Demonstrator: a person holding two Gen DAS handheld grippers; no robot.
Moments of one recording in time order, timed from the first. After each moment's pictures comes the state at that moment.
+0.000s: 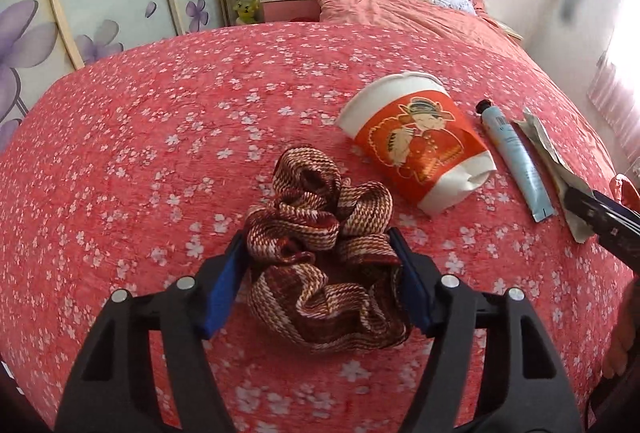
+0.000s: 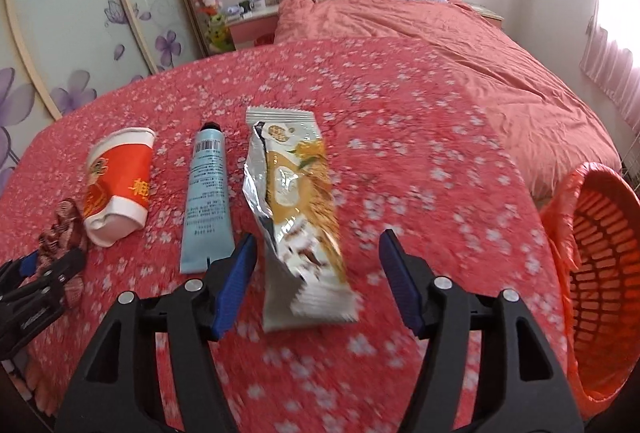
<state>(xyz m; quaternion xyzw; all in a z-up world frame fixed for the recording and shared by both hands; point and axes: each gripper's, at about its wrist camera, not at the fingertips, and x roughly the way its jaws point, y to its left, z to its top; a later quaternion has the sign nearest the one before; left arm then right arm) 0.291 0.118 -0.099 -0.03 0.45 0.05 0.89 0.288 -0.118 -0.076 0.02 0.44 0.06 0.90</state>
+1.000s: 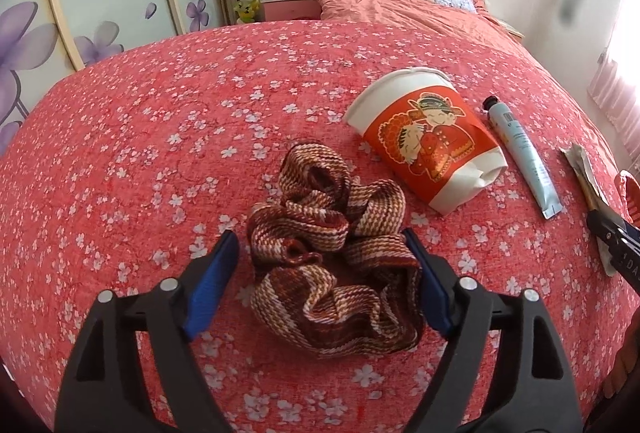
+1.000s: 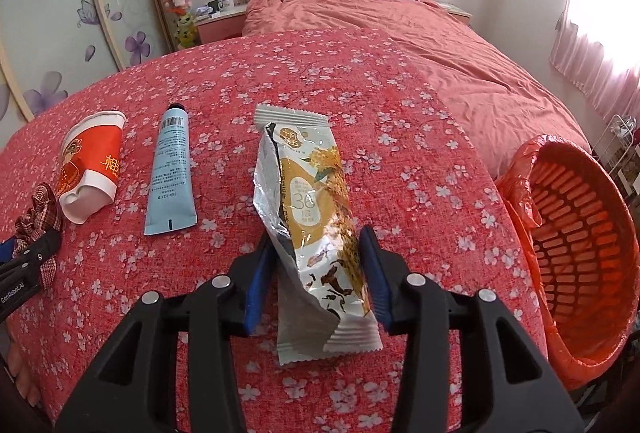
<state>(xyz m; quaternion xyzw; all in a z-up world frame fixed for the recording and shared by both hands) 0.297 0.123 -0.103 -0.02 0.45 0.06 0.89 0.262 -0.136 -0.079 0.02 0.44 0.00 0.90</state>
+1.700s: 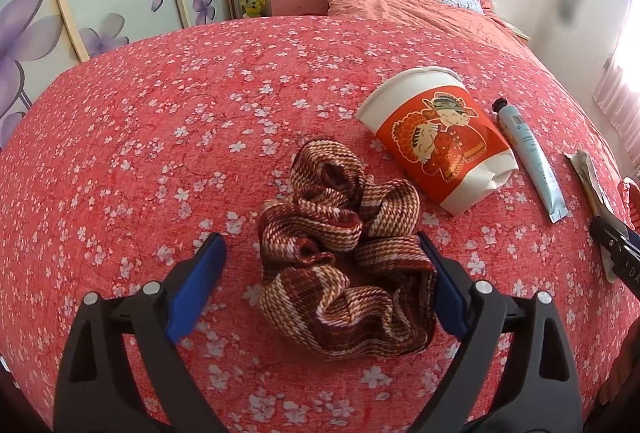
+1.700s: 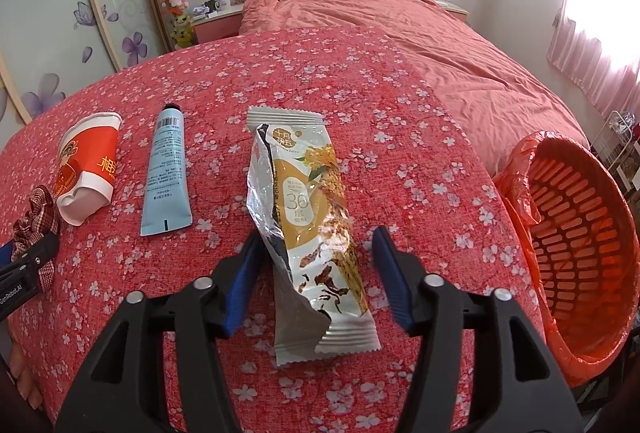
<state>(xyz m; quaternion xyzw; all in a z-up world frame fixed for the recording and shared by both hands) 0.298 0.139 -0.108 -0.03 0.46 0.07 0.89 0.262 -0.143 -0.082 0.02 0.44 0.00 0.90</state>
